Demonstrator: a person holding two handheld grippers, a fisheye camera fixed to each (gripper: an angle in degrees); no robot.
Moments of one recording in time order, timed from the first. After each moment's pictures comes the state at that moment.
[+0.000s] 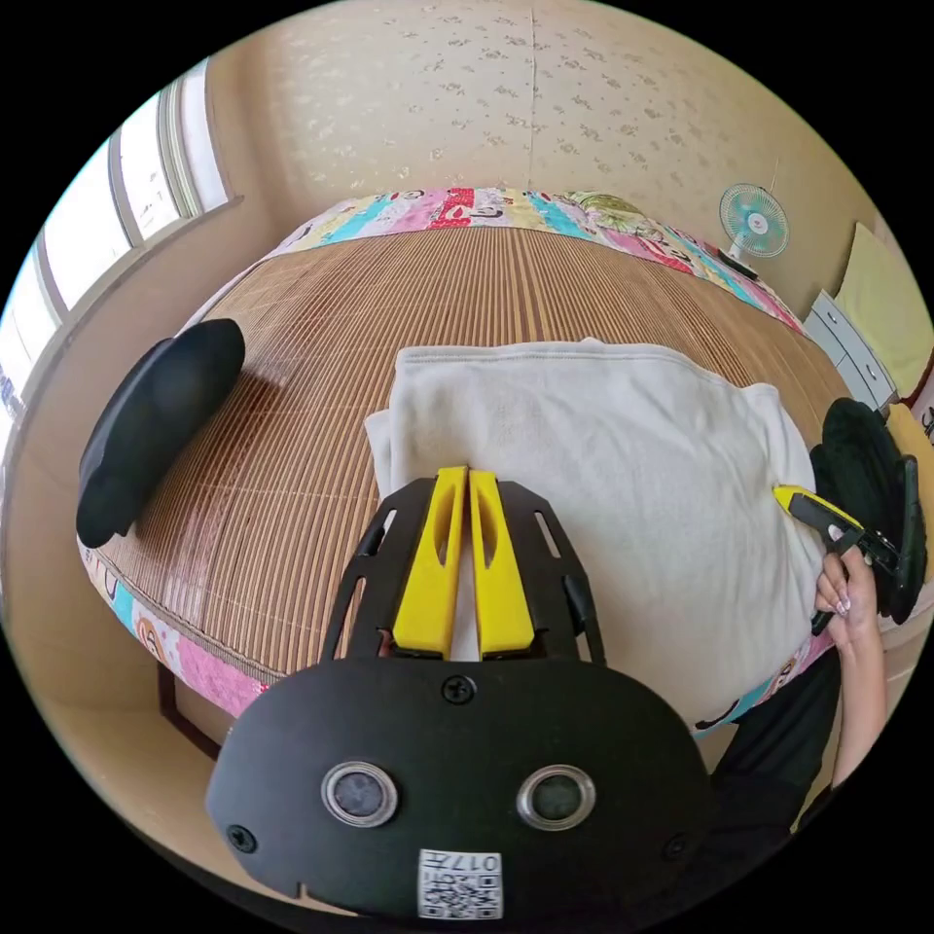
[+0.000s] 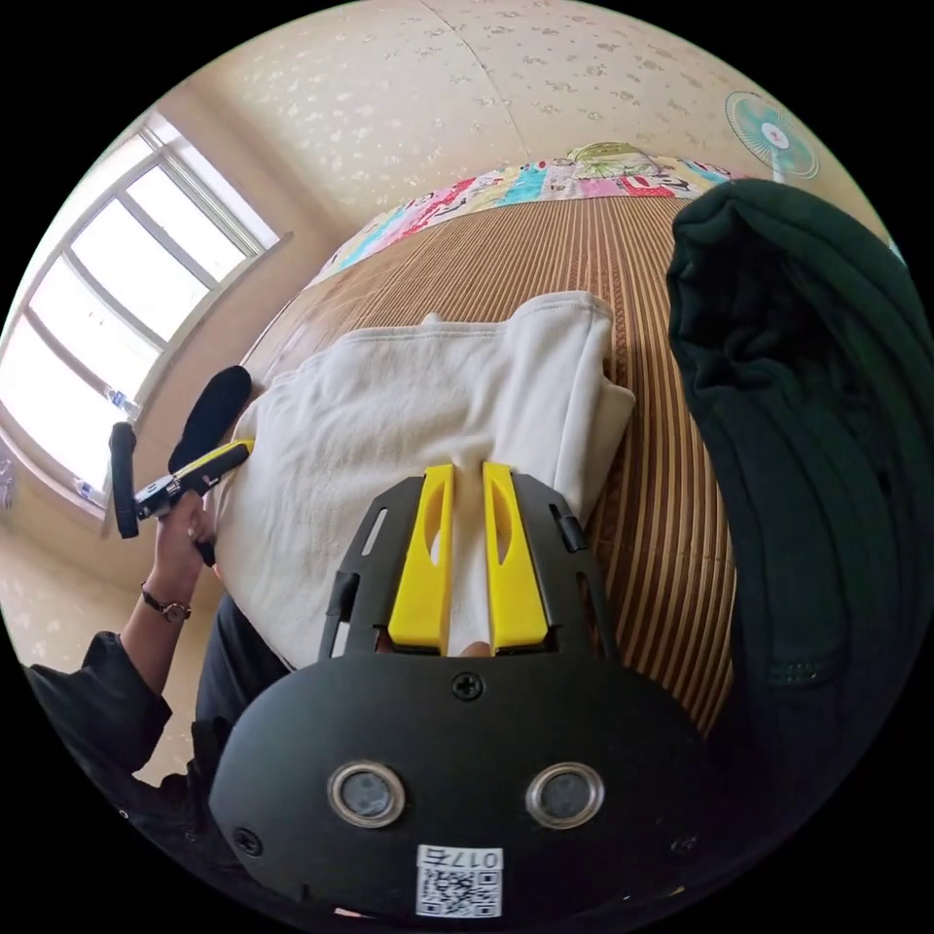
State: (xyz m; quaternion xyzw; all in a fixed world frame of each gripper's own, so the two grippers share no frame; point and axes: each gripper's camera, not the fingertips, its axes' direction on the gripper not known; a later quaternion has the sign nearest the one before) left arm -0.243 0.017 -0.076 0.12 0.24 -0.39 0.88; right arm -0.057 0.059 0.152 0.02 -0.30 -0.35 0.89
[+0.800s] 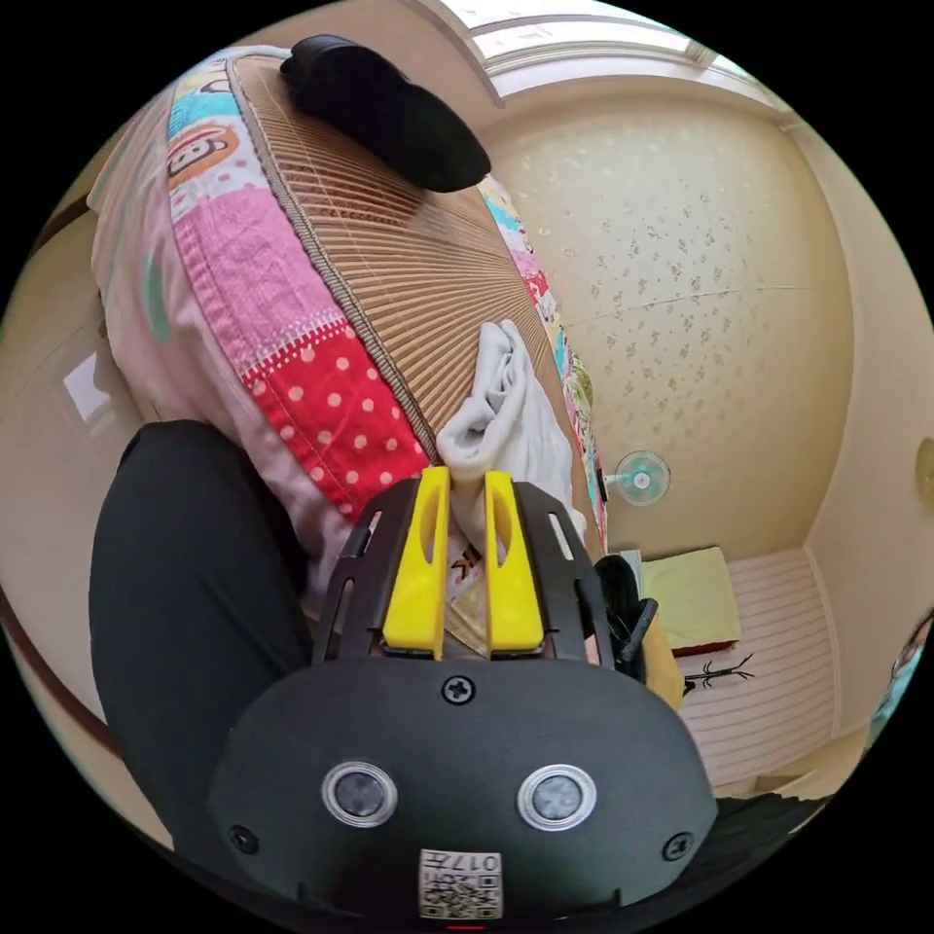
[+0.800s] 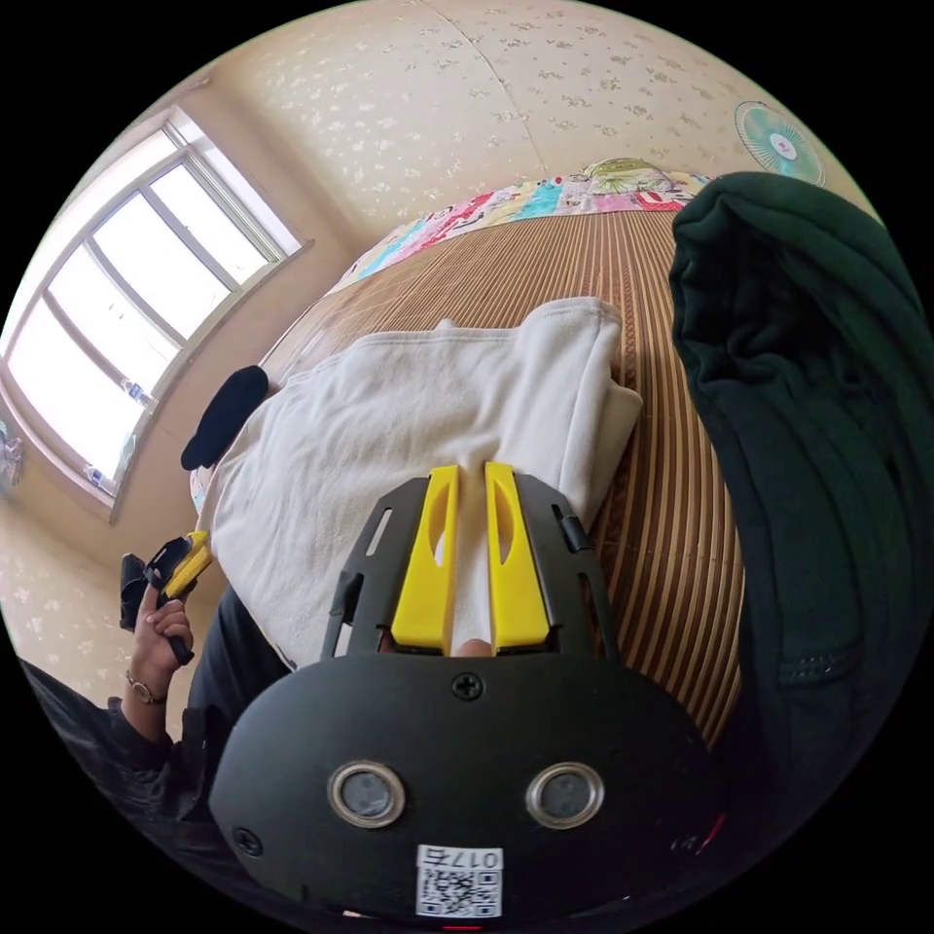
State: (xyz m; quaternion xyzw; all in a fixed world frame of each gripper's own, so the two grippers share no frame) left arm -0.234 0.304 -0.002 0.18 0.51 -0.64 0.54; right arm -0.003 0.036 0.169 0.03 -0.33 -0.35 0.88
